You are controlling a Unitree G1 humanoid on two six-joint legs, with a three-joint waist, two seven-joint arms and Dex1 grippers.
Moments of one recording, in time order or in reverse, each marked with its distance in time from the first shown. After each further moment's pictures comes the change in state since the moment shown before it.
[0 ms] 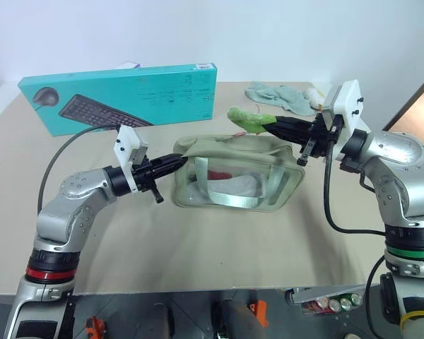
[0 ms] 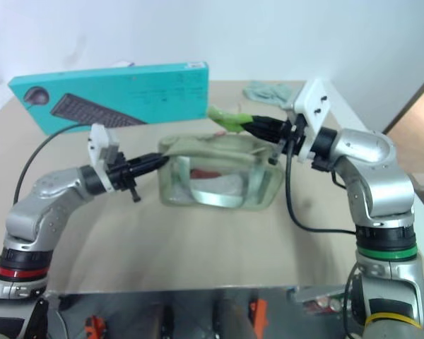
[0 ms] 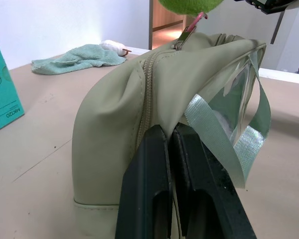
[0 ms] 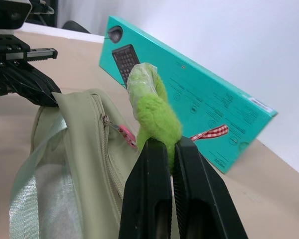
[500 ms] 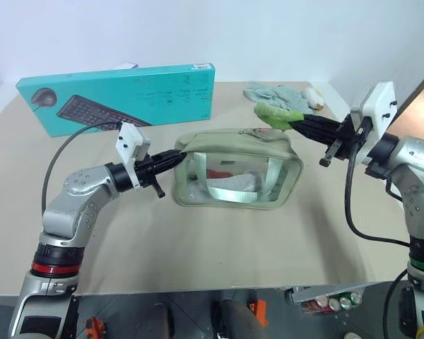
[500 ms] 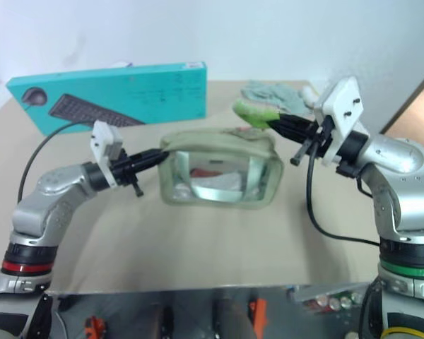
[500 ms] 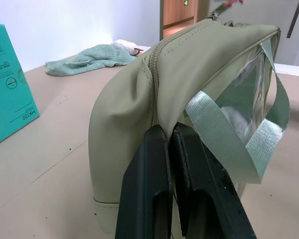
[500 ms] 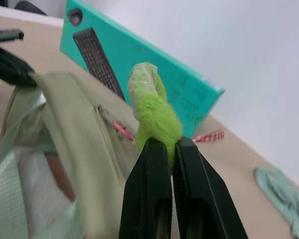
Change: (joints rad) left arm -0.025 -0.012 -0.011 0.058 0.052 -0.054 0.011; right arm 0.134 -0.093 -0.122 -0.061 0.004 0.012 -0.057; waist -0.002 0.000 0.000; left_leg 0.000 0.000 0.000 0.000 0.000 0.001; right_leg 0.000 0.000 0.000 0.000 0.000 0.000
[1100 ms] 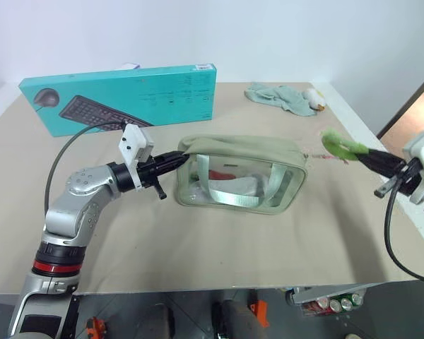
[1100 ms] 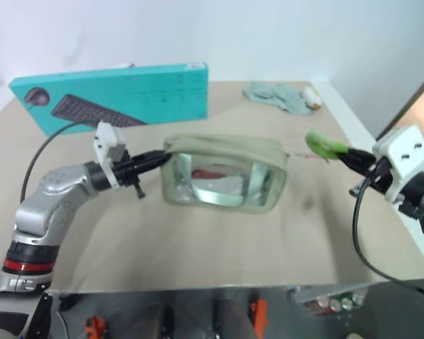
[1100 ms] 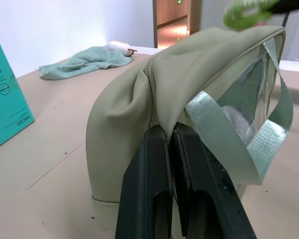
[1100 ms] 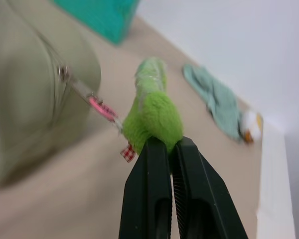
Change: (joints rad) left arm -0.006 0.005 -0.024 0.011 0.008 -0.032 -0.023; right arm 0.441 -0.113 -0.274 0.028 -0.140 -0.132 -0.046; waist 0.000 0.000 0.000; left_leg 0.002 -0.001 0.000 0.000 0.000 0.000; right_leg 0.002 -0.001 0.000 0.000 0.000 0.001
